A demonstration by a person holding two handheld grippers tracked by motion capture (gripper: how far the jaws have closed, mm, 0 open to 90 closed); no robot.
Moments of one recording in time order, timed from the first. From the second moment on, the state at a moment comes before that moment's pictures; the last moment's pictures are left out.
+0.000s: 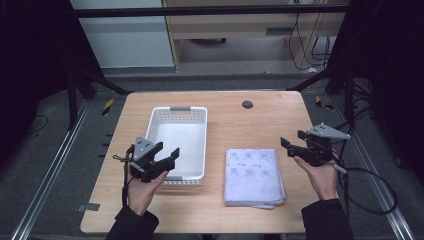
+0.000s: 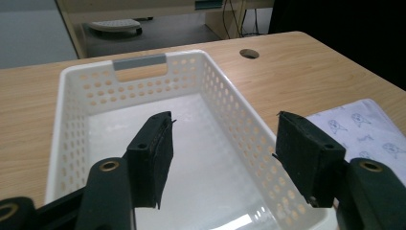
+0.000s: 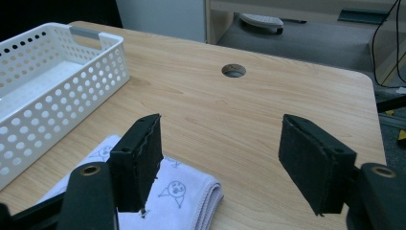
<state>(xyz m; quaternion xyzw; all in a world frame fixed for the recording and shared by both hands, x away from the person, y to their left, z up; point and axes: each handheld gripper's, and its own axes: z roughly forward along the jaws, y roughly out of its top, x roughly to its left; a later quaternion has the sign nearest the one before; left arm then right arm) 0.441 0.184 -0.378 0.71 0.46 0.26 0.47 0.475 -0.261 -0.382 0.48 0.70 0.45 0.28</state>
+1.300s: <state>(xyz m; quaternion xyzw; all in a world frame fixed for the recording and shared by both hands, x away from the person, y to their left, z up) 0.427 0.074 -0.416 0.78 0.40 0.21 0.44 0.491 -0.254 -0.421 0.48 0.73 0.43 0.22</state>
